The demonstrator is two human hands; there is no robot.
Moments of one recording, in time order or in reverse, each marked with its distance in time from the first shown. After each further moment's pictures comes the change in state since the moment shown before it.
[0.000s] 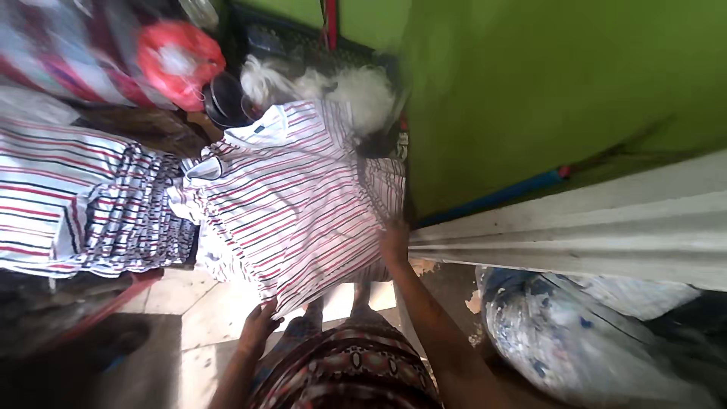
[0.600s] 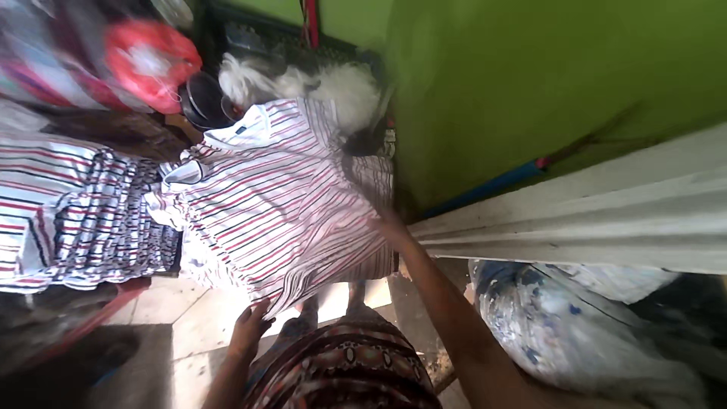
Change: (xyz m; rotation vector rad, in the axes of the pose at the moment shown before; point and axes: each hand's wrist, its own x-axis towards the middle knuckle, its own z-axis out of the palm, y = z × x) left_hand 0.000 0.004 0.009 0.025 0.023 0.032; right_hand 0.008 0.008 -0.050 0.673 -0.320 0.020
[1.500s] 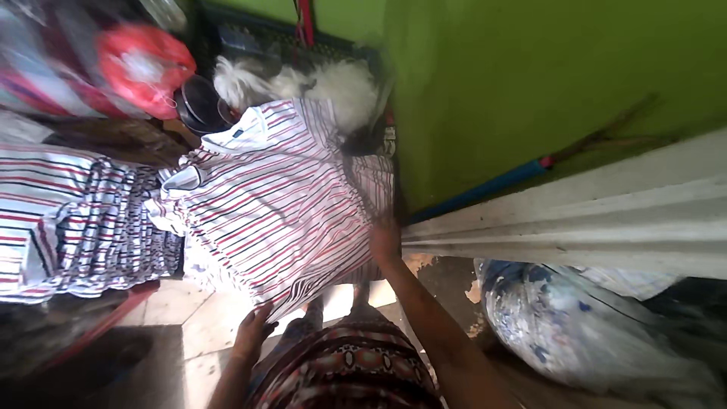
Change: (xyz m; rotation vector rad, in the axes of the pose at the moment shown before) left_hand 0.001 0.001 0.000 0.037 0.017 -0.045; right_hand 0.012 0.033 0.041 -0.830 0.236 -0.117
